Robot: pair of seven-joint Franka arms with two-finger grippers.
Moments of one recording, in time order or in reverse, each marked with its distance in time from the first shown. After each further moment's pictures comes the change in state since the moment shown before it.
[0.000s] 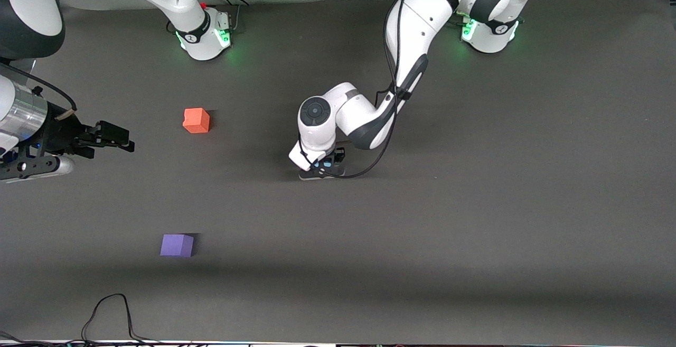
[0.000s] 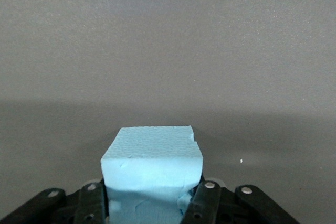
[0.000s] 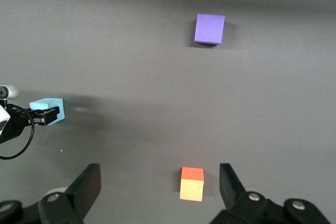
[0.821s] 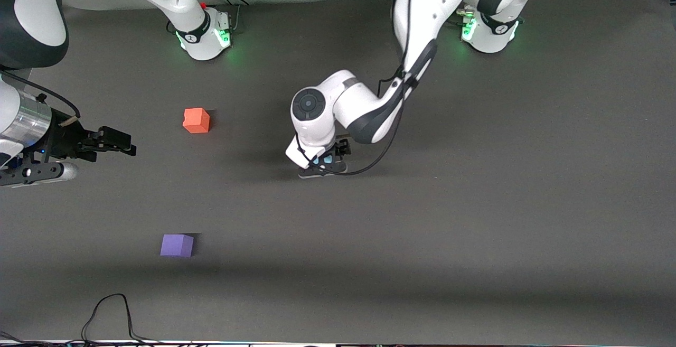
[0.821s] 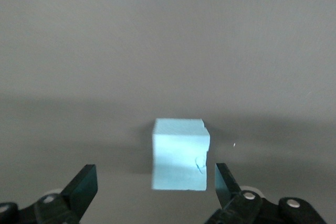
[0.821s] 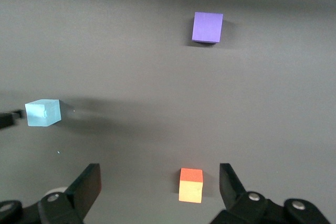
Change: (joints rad) left arm 0.044 -0.121 0.018 0.113 0.000 -0.283 0.012; right arm -0.004 0.016 -0.002 -0.002 0.000 0.010 0.000
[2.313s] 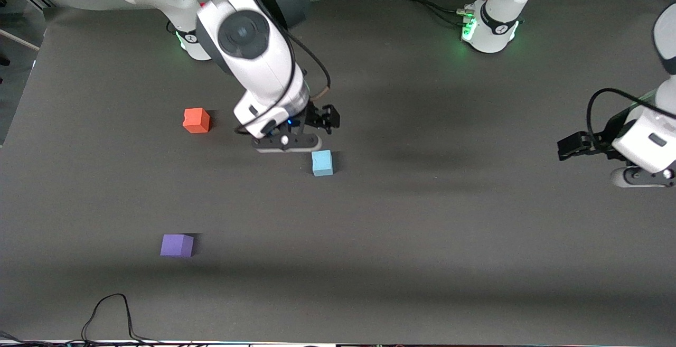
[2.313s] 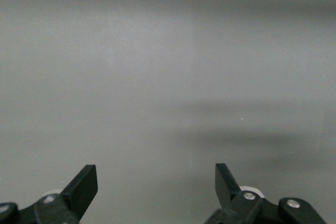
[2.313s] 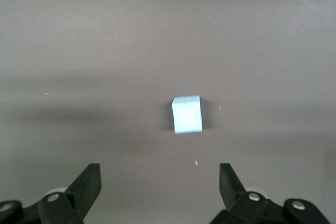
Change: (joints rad) left arm 0.741 -0.661 0.025 -0.364 0.010 -0.337 0.884; right arm 0.576 0.316 0.025 0.198 0.036 0.196 0.693
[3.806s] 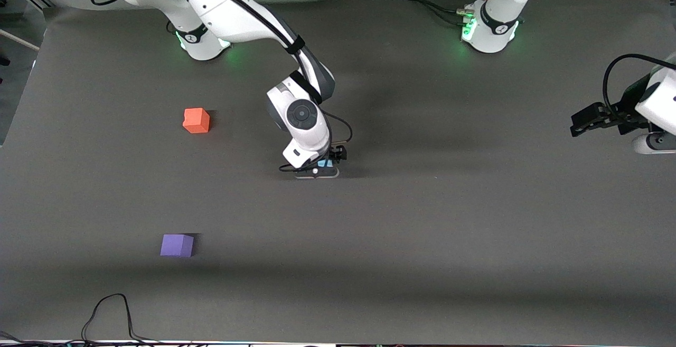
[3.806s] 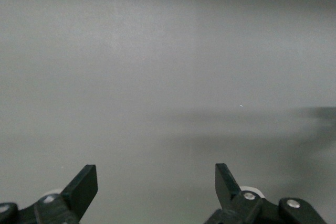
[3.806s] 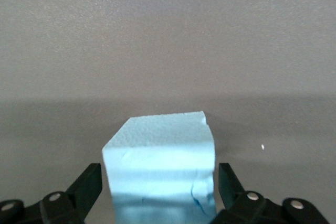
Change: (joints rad) left arm 0.021 -0.143 0.002 -0.151 -0.022 0.014 0.008; right arm 0.091 0.221 0.001 -0.432 0.001 0.632 0.007
